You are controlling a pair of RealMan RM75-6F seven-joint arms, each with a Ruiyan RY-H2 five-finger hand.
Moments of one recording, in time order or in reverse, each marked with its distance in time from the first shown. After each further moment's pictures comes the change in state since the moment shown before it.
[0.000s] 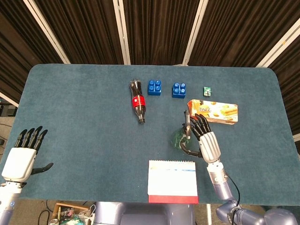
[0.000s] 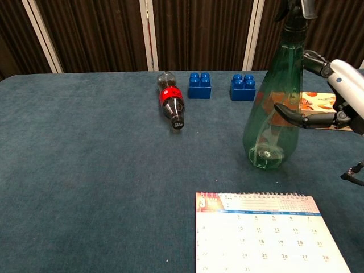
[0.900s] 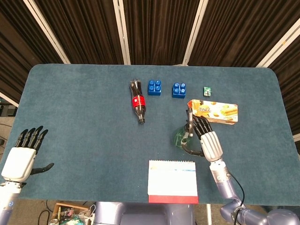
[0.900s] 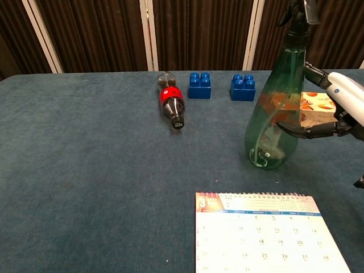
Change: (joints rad) left arm -0.004 0.013 0.004 0.000 0.013 0.001 -0.052; right arm -0.007 0.040 -0.009 0.002 0.006 -0.075 -0.024
